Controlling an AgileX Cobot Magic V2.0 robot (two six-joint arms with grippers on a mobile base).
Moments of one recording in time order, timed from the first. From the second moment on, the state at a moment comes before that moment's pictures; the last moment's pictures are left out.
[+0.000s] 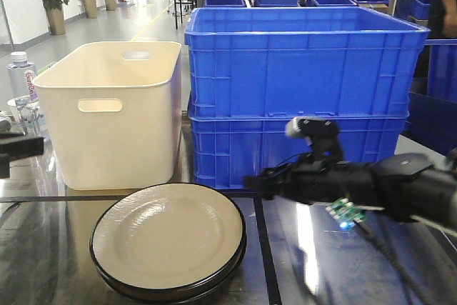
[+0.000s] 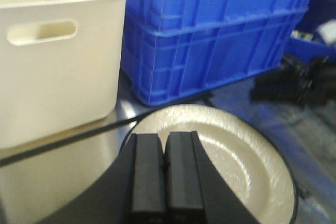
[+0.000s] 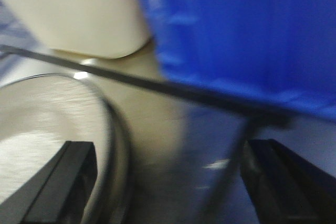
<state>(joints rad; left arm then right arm) 0.17 1.17 -1.11 -1.11 0.78 1.02 0.23 1.82 -1.38 1.22 0.42 -1.11</state>
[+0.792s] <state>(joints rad) 0.13 1.13 -0.91 0.10 0.59 -0.03 0.20 1.15 -1.18 -0.13 0.77 0.01</state>
